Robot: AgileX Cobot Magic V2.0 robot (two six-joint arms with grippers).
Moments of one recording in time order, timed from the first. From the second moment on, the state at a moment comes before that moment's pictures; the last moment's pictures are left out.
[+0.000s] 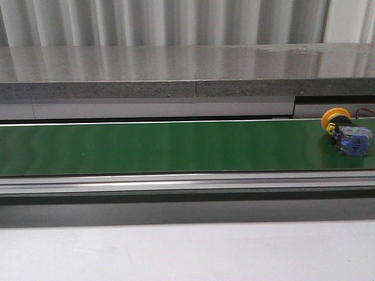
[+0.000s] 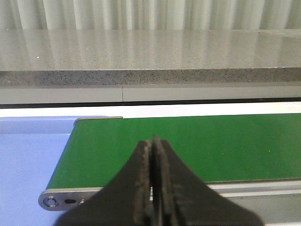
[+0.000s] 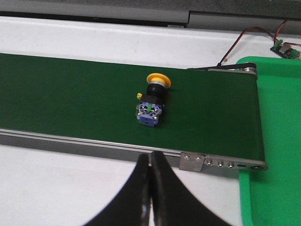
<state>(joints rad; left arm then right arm) -0.08 0.00 0.00 0.05 0.16 -0.05 0.02 0.56 -0.72 0.12 0.79 -0.07</state>
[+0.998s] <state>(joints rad) -0.08 0.00 0.00 0.05 0.09 -0.05 0.02 0.23 -0.34 0.13 0.39 -0.07</state>
